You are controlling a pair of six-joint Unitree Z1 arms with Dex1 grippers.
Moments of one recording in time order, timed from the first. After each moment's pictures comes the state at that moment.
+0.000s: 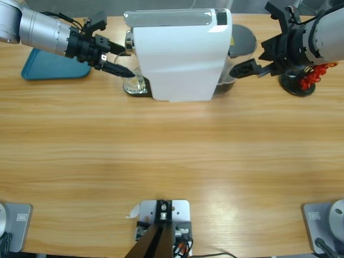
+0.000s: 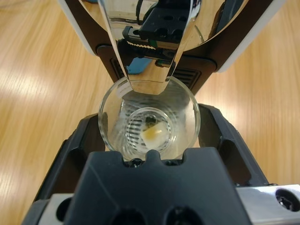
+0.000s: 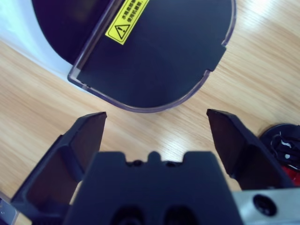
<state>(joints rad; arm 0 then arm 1) -0.35 1.96 -1.15 0.17 -0.72 0.80 0.54 1.56 -1.02 0.41 0.03 0.02</state>
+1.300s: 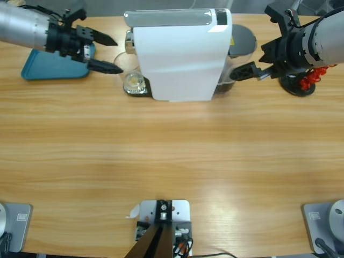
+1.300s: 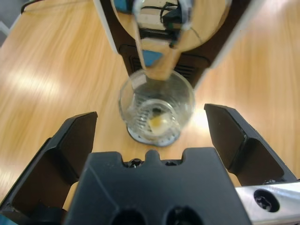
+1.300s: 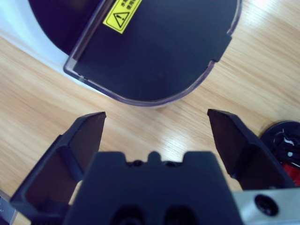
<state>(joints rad) -0.29 1.85 -1.08 0.17 -0.73 0.79 0.54 1.56 -1.01 0.41 0.03 0.02</state>
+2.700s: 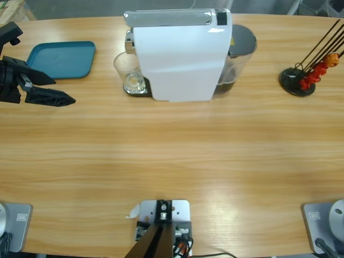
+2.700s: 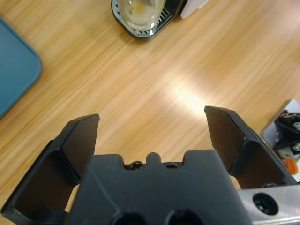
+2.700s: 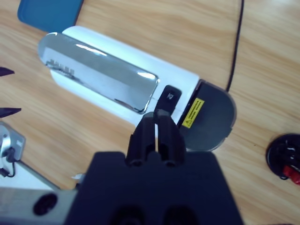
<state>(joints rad) -0.41 1.40 -0.96 0.58 -0.29 0.21 0.59 1.86 -2.06 1.22 0.13 0.22</state>
